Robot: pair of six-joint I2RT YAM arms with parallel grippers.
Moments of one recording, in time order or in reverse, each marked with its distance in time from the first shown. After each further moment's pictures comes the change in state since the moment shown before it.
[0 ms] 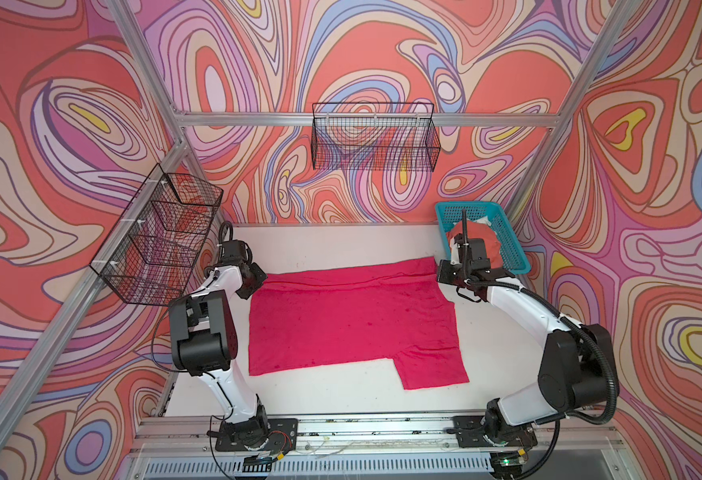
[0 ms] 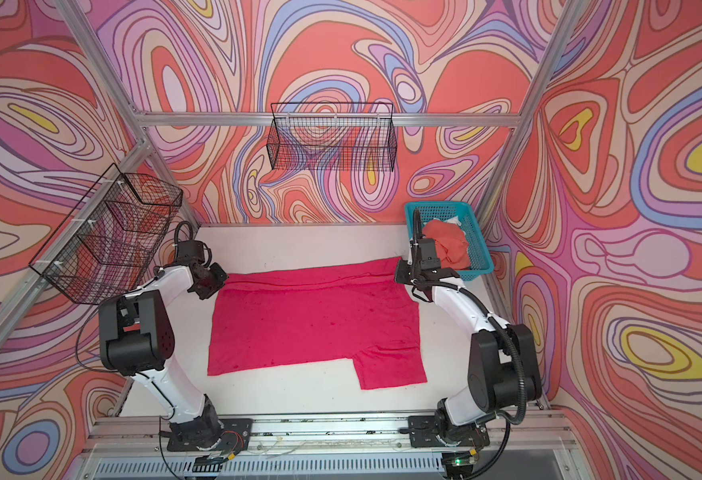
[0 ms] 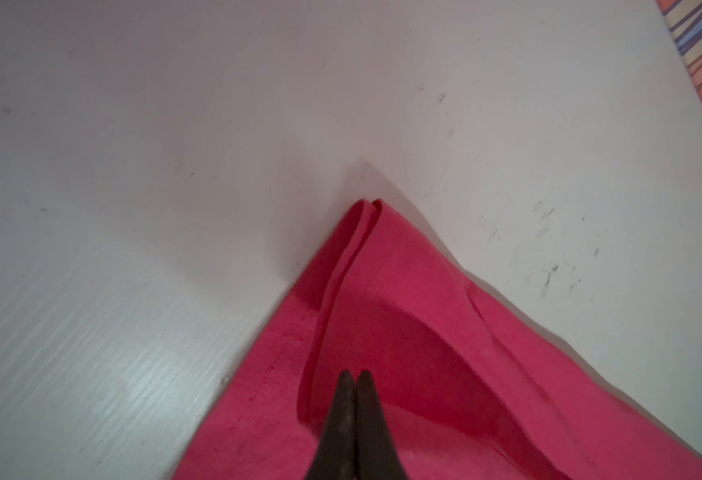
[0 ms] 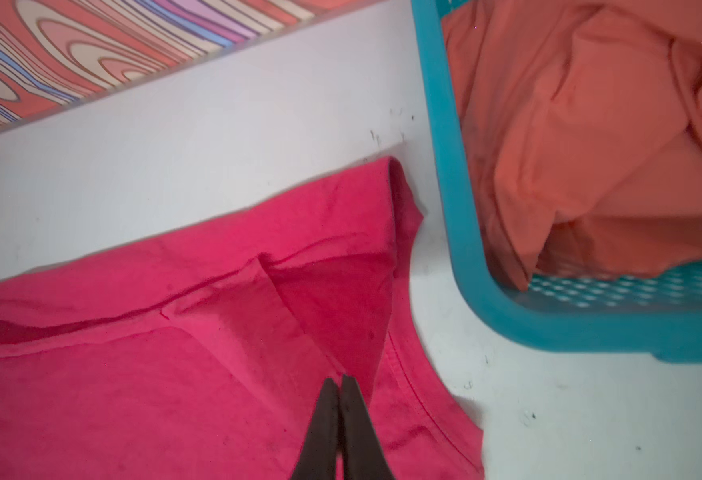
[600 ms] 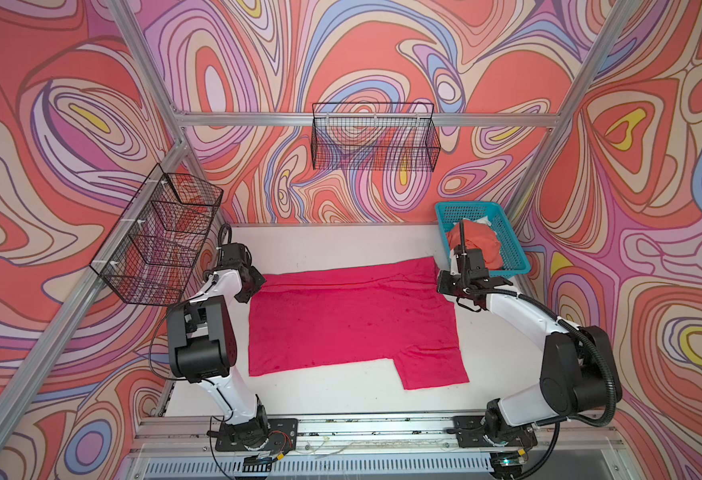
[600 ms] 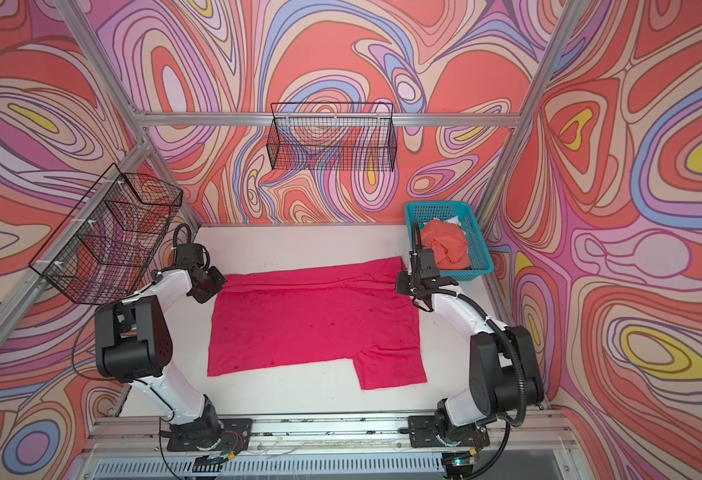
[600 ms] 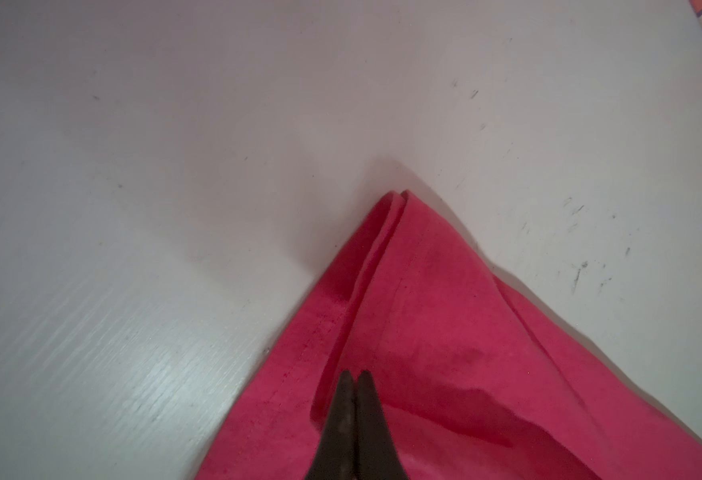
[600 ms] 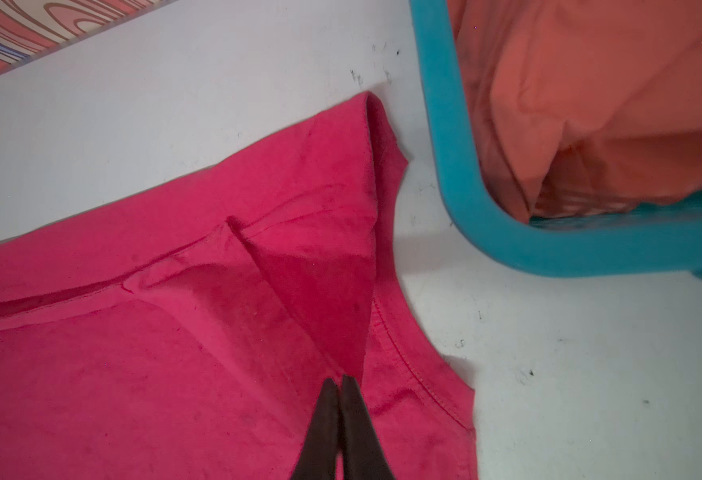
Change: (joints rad) left arm 0.000 -0.053 -0.042 -0.011 -0.060 0.000; right arm 0.003 -0.022 -0.063 0.021 0.014 0.008
